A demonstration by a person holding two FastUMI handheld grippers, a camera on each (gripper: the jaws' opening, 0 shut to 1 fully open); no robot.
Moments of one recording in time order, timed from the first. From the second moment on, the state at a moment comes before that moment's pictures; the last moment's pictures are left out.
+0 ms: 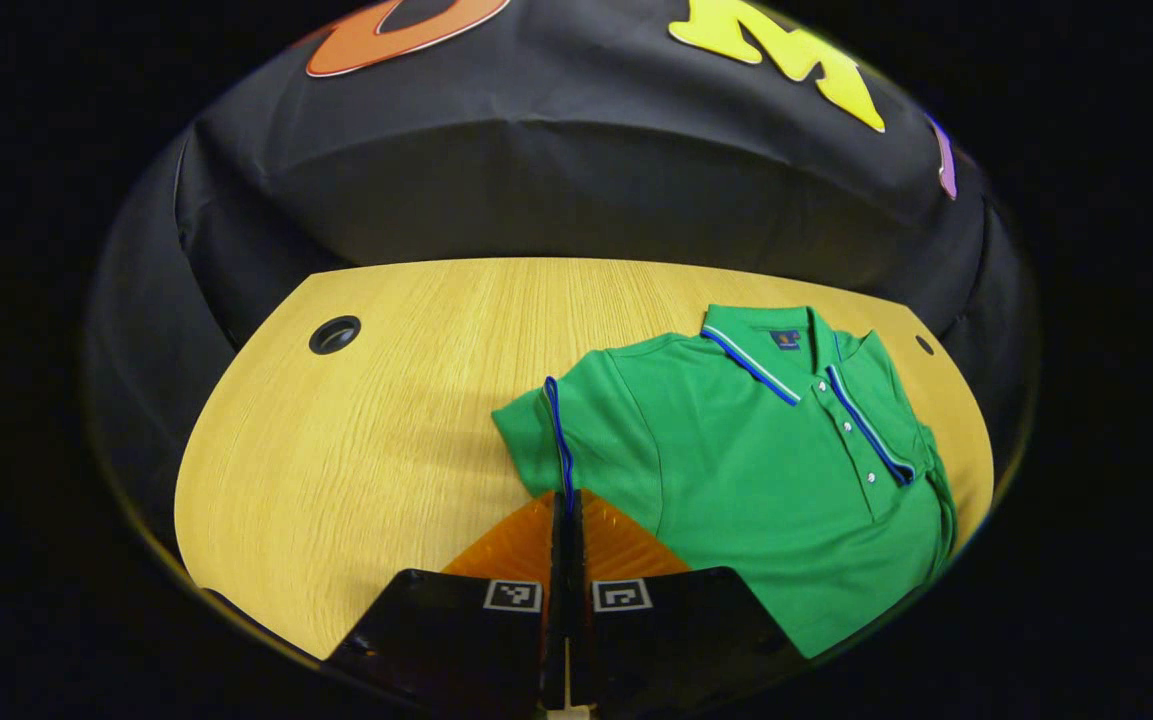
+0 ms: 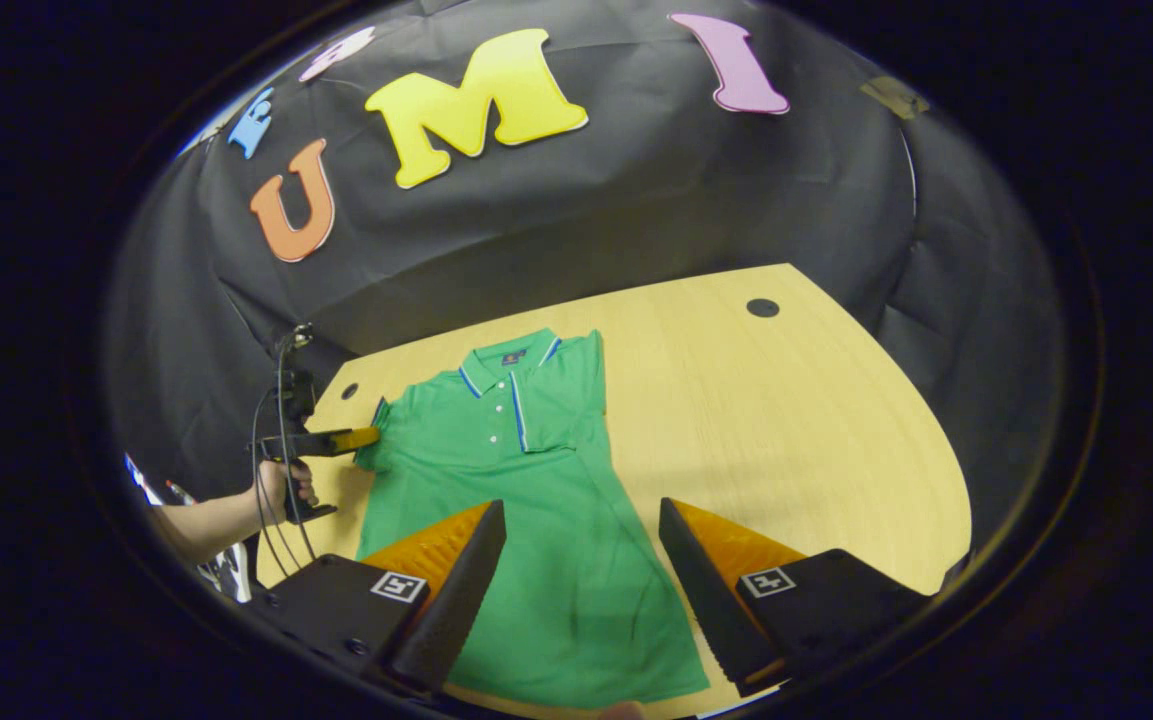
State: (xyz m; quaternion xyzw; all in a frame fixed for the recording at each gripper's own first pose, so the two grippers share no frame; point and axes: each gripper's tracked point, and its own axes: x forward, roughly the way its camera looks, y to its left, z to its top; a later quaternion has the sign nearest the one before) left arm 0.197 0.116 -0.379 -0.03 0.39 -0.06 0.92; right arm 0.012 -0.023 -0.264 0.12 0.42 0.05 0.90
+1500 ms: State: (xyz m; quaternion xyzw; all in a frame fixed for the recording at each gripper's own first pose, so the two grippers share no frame) left arm 0.184 -0.020 -0.300 -0.02 0.35 -0.11 0.93; right arm -0.012 -0.068 -0.239 0.13 0.37 0.01 0.92
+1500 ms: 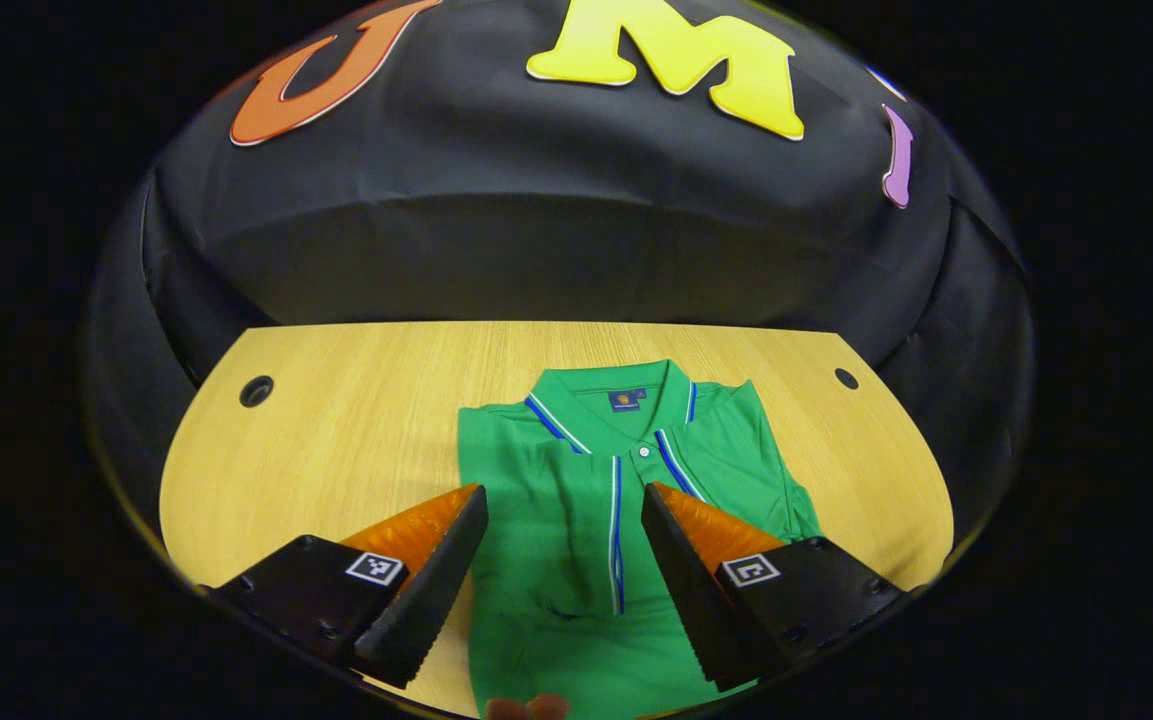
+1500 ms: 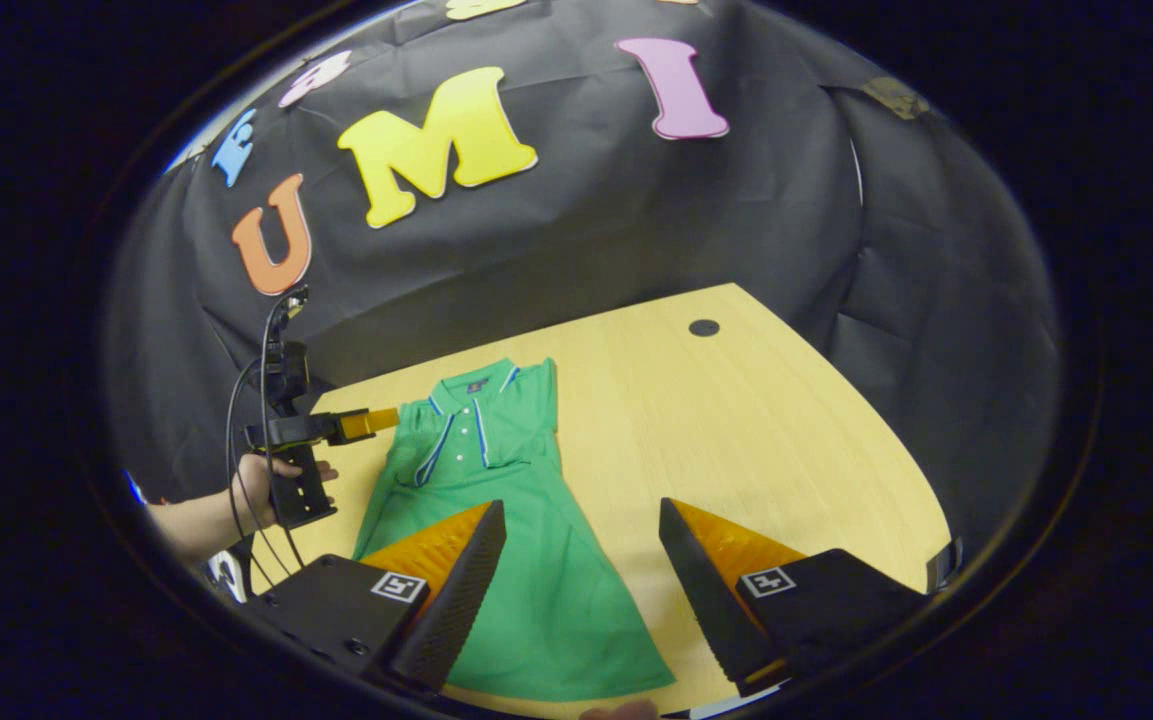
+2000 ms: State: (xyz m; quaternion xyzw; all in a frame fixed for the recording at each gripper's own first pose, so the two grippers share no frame) left arm 0.074 0.019 -0.220 0.00 0.30 -0.09 0.95; right arm -0.012 -0.026 -0.214 0.04 0.33 0.10 0.94
